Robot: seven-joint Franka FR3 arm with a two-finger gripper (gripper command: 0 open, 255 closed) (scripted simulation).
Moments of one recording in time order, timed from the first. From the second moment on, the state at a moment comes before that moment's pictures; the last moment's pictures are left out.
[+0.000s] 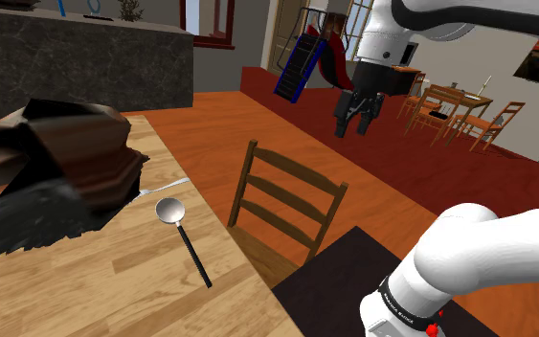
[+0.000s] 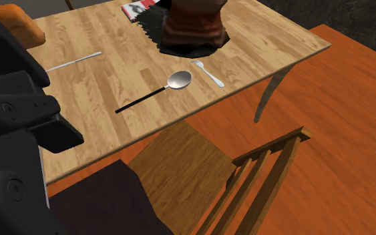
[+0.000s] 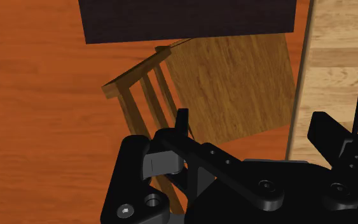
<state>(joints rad) -0.02 -0.75 0.01 -2.32 0.08 1.50 0.04</state>
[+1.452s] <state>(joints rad) 0.07 -0.28 0.40 -2.32 0.15 1.96 0.44</state>
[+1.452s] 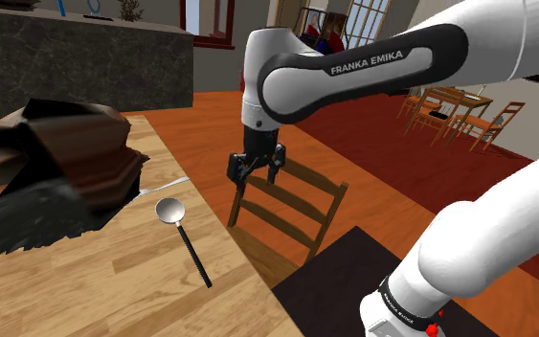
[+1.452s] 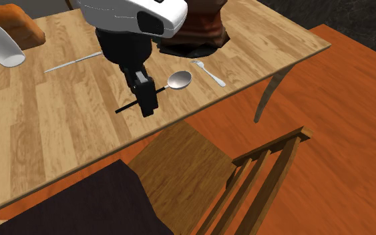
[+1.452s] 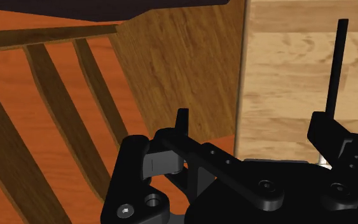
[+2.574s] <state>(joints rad) 0.22 0.39 0.49 -1.93 -0.20 2.12 0.87</state>
